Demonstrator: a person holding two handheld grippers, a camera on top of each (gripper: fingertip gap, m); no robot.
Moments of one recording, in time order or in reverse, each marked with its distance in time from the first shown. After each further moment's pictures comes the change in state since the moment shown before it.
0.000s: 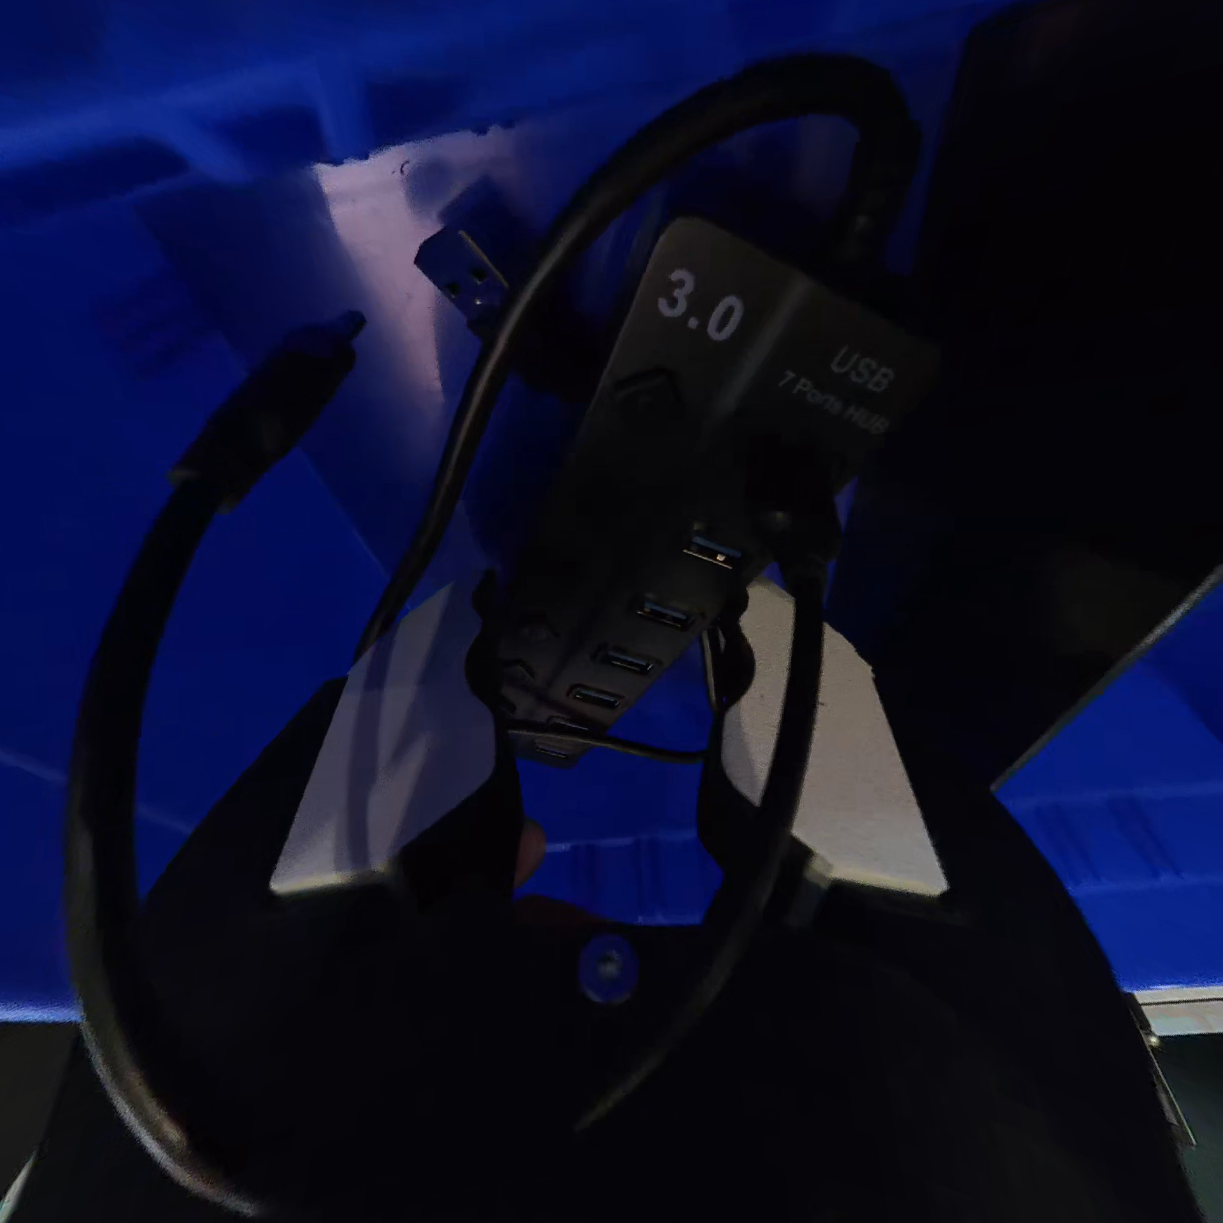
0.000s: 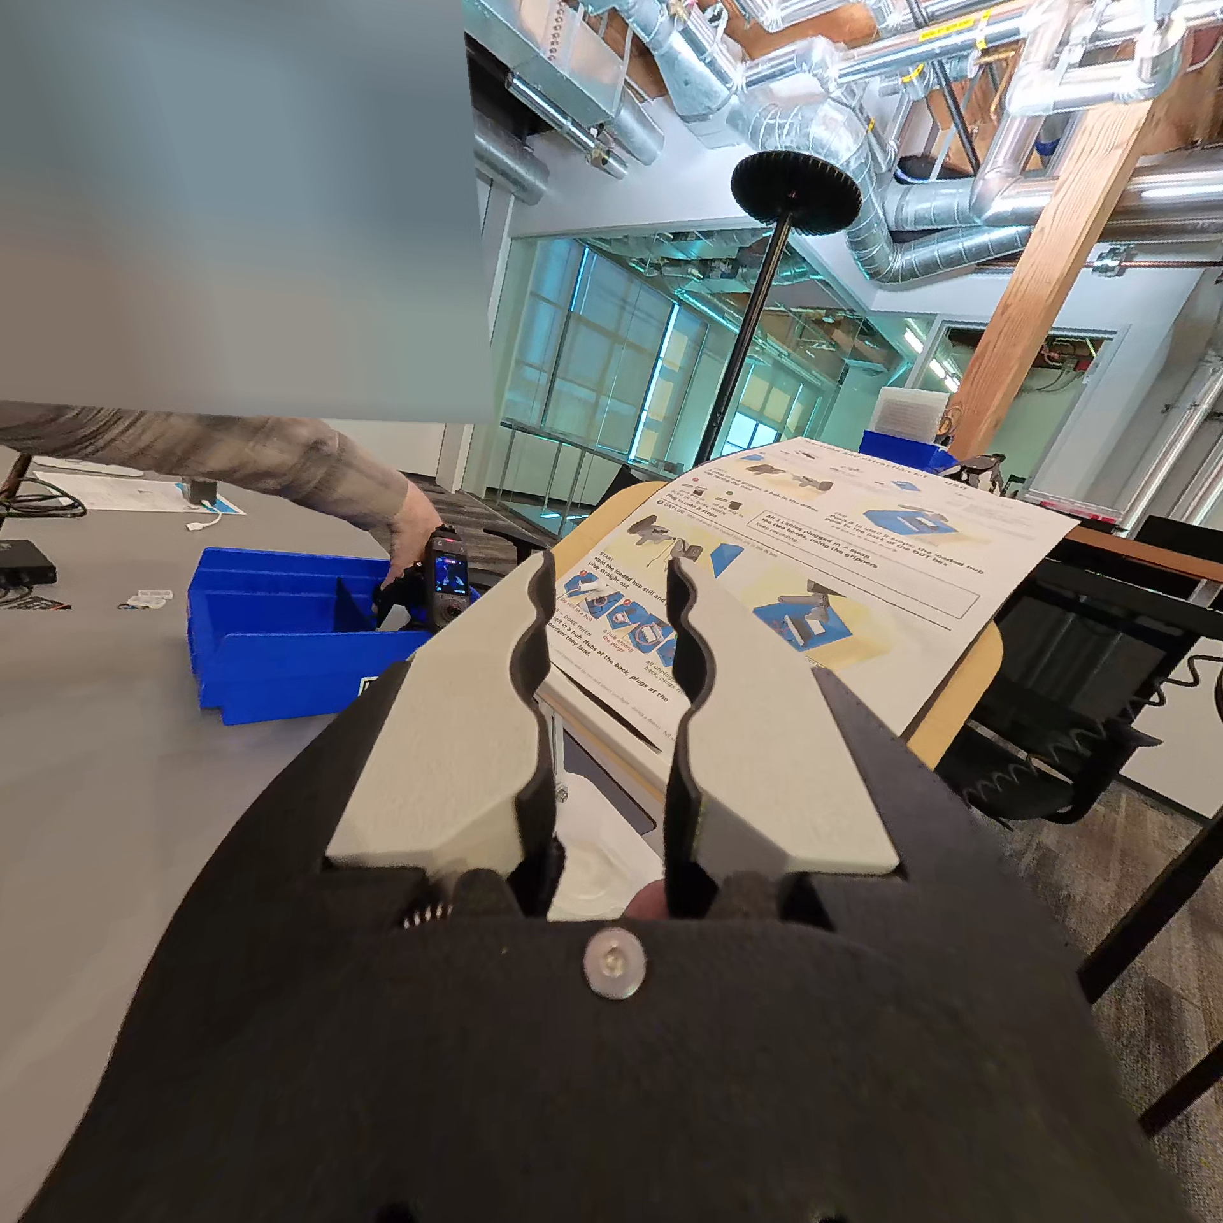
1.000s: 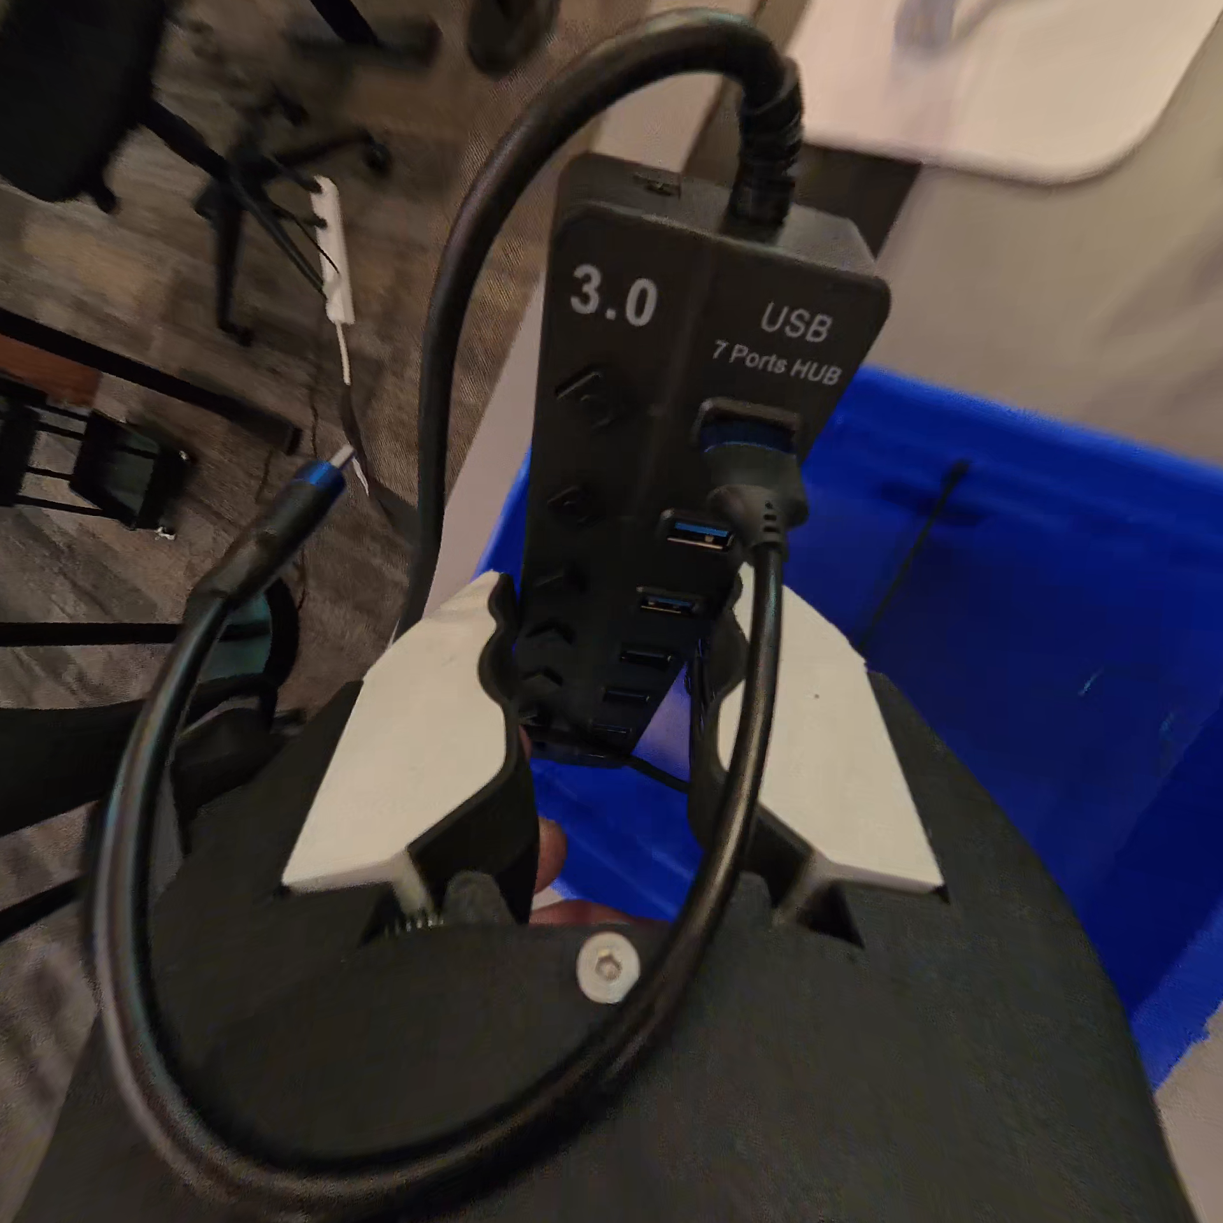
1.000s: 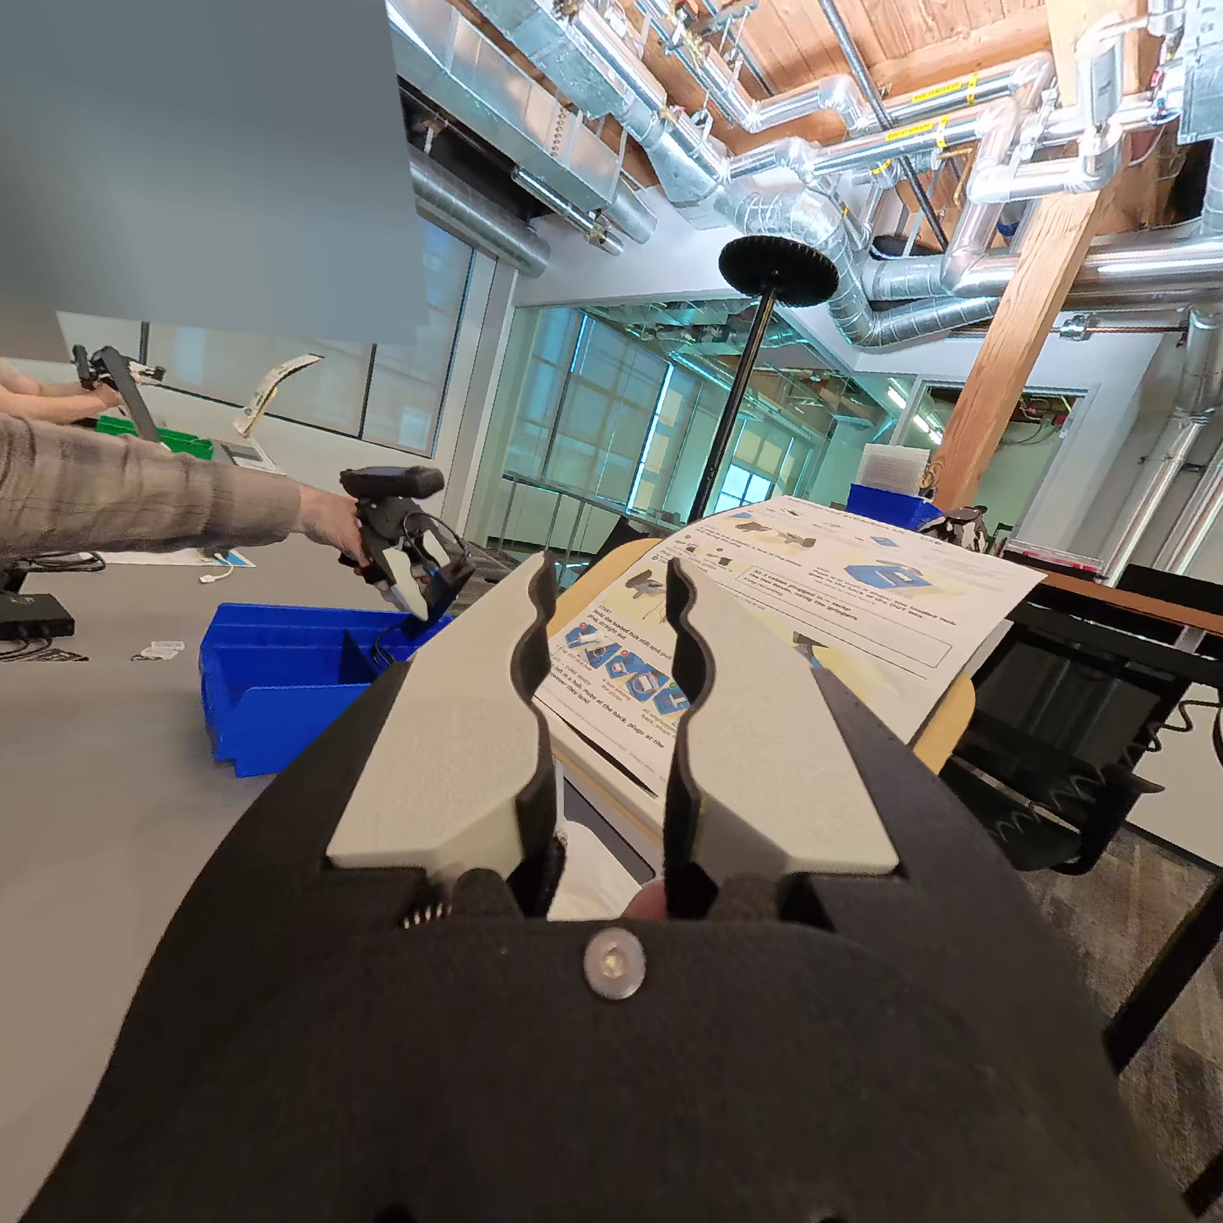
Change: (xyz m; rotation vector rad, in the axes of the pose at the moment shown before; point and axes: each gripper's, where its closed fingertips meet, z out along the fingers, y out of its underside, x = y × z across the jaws) left arm -0.005 0.020 -0.141 0.759 -0.513 -0.594; right arm 0.001 -0.029 -0.013 0.089 0.005 0.004
